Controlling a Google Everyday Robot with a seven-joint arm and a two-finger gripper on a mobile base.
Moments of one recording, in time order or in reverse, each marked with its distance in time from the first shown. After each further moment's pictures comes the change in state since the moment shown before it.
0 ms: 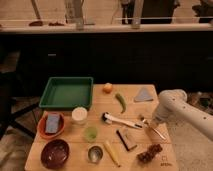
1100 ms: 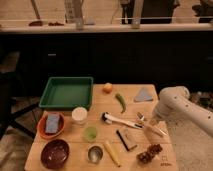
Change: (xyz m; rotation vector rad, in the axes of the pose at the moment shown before) arm -0.011 -0.001 -0.034 0.068 -0.040 -0.007
